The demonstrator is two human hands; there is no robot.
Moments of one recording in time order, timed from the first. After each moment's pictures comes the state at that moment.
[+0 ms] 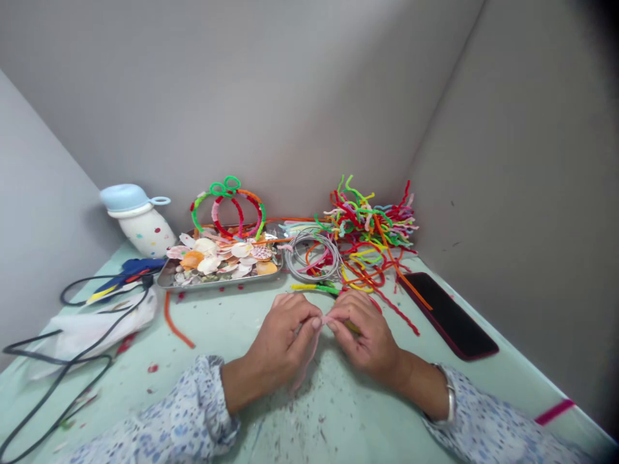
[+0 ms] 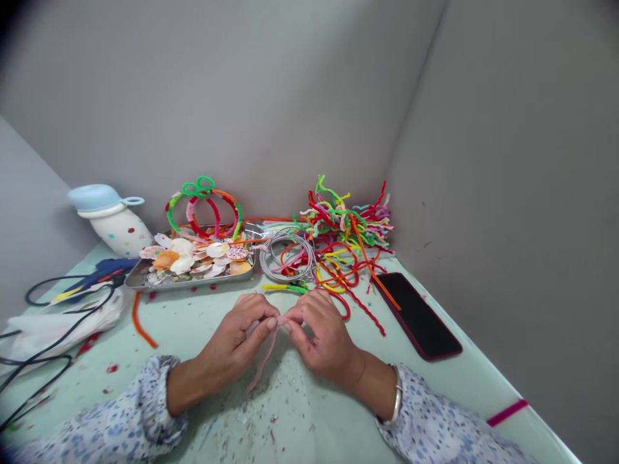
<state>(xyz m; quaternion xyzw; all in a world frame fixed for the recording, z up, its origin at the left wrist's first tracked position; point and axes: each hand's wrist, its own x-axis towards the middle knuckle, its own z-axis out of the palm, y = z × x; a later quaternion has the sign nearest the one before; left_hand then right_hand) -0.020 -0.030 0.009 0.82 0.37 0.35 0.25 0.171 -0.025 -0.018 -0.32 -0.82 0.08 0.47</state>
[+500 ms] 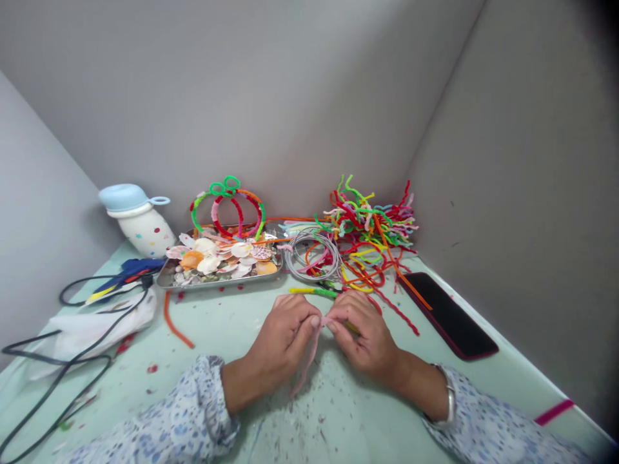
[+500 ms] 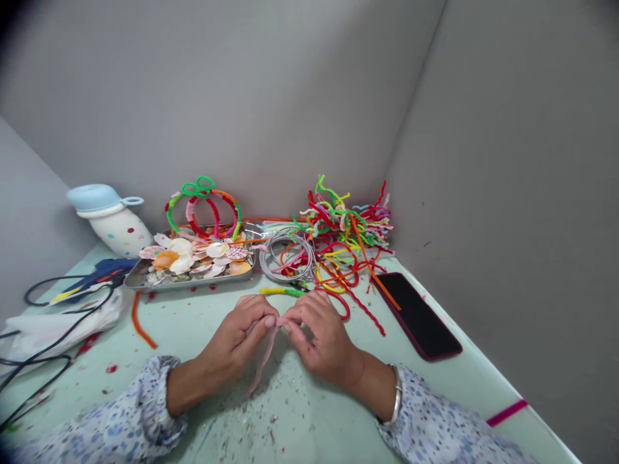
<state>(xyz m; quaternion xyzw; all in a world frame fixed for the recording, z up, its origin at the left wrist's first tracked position) -0.020 -0.029 0.005 0.81 0.37 0.36 0.27 0.171 -0.025 -0.018 -0.31 -0.83 0.09 0.46</state>
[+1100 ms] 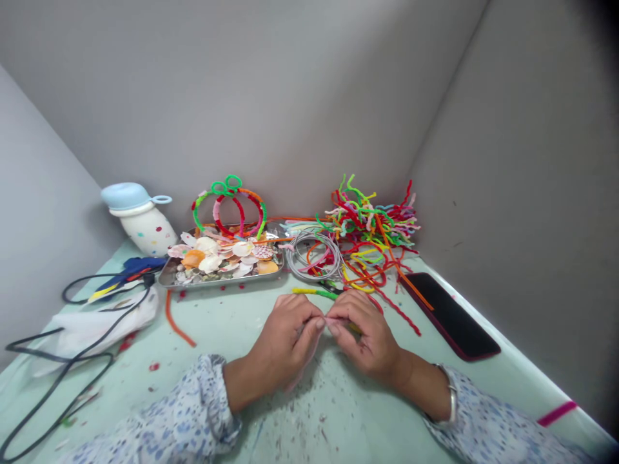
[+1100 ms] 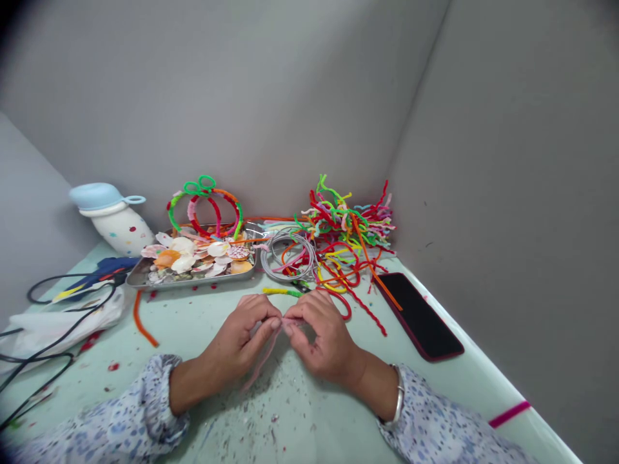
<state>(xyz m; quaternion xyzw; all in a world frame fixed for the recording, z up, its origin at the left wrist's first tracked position) -0.017 -0.029 0.007 0.82 0.37 0.36 0.25 0.170 -0.025 -0.015 -0.32 -0.82 0.12 0.46</state>
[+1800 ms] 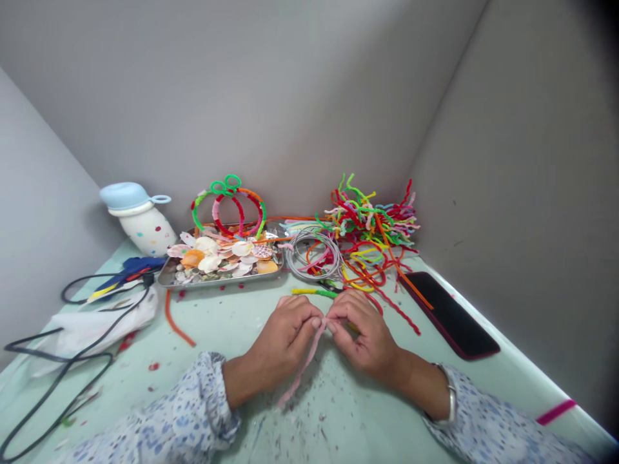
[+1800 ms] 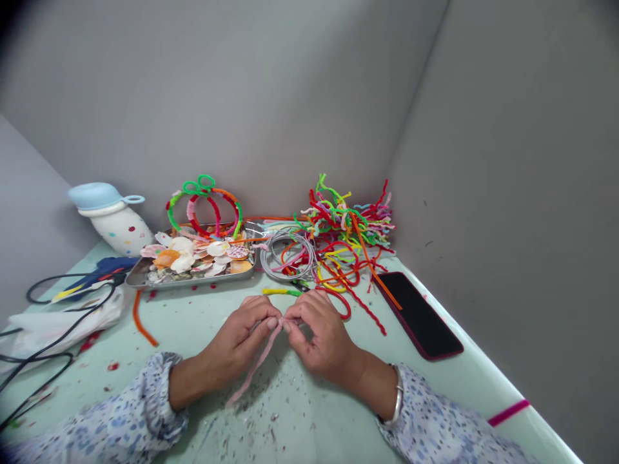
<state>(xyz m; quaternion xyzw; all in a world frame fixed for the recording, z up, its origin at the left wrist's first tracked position) -0.020 -0.028 0.006 0.82 0.37 0.34 0.28 0.168 -0.025 -0.016 -0.32 -0.82 0.10 0.46</state>
